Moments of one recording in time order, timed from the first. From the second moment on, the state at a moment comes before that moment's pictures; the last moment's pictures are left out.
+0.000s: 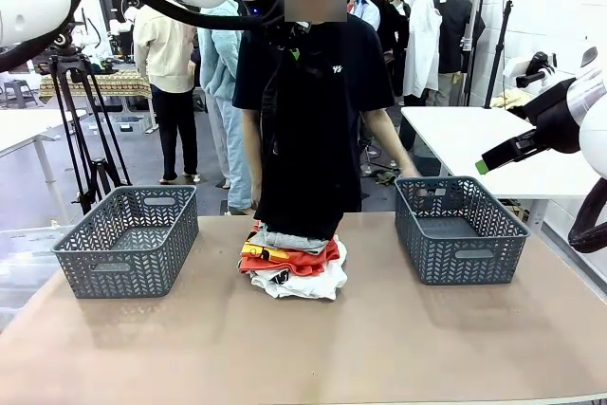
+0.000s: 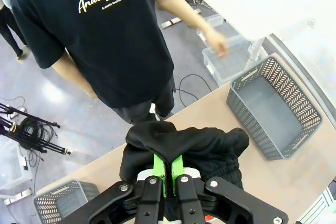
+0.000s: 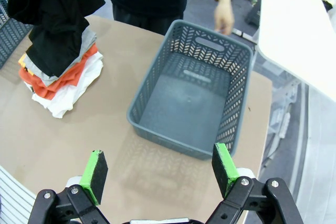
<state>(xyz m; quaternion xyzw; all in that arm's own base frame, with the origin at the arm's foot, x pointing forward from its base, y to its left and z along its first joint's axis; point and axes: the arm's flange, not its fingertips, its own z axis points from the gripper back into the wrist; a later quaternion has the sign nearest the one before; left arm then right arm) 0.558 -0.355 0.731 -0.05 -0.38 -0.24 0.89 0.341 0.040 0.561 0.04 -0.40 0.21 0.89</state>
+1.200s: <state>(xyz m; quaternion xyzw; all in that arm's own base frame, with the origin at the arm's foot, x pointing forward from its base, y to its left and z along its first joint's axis) 0.558 -0.355 0.731 -0.05 -0.38 -0.24 0.89 0.341 0.040 0.561 0.04 -0.40 0.21 0.89</state>
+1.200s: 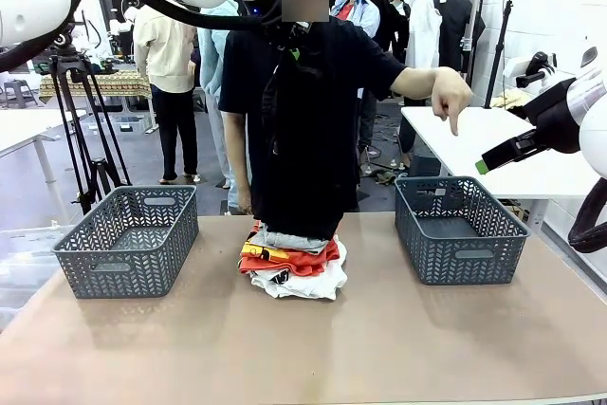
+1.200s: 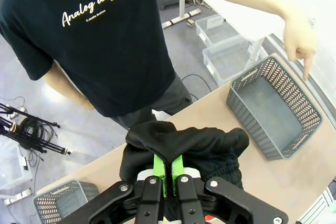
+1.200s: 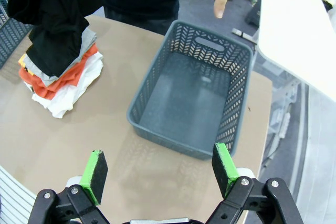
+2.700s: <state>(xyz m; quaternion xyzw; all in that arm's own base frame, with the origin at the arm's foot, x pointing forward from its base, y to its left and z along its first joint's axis) 0.528 -0.427 0.813 -0.25 -0.48 -0.26 0.80 0.341 0.040 0.561 0.04 -0.40 0.21 0.89</state>
